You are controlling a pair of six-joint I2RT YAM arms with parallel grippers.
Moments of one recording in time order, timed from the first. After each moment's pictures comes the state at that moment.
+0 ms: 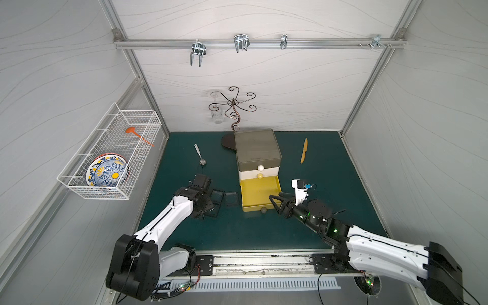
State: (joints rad) left arm -0.23 1.18 0.68 -0.83 -0.10 -0.74; right arm 1.00 0.82 0.34 0.28 0.16 0.63
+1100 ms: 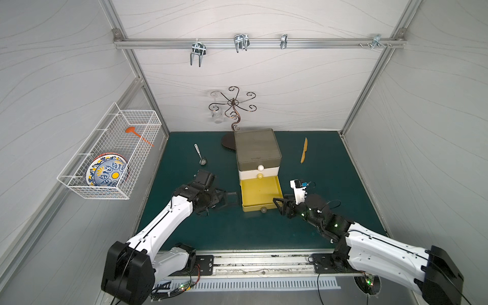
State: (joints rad) left arm -0.37 1.15 0.86 -0.85 -0.03 -0.76; right arm 0.89 0.85 0.36 0.09 0.07 0.53
